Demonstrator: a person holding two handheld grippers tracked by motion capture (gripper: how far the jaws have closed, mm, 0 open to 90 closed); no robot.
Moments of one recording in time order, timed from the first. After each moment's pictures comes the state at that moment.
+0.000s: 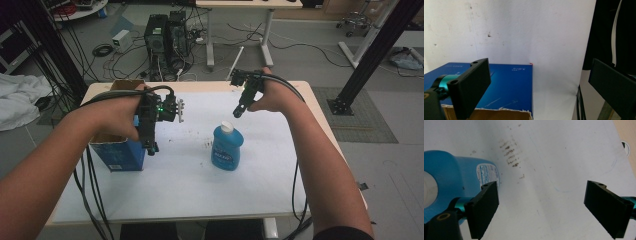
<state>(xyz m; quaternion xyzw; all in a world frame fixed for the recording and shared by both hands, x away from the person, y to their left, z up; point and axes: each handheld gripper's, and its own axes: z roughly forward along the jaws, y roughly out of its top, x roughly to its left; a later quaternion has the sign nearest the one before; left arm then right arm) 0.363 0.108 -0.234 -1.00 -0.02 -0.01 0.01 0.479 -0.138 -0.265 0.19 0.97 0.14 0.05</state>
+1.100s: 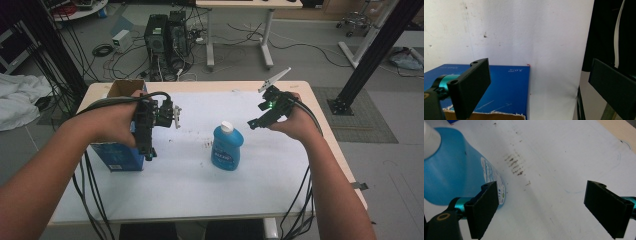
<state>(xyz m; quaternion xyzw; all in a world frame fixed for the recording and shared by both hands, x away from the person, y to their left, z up) 0.353 0.114 -0.243 -1.00 -0.02 -0.01 0.00 0.436 -0.222 -0.307 0.26 0.91 0.31 0.07</state>
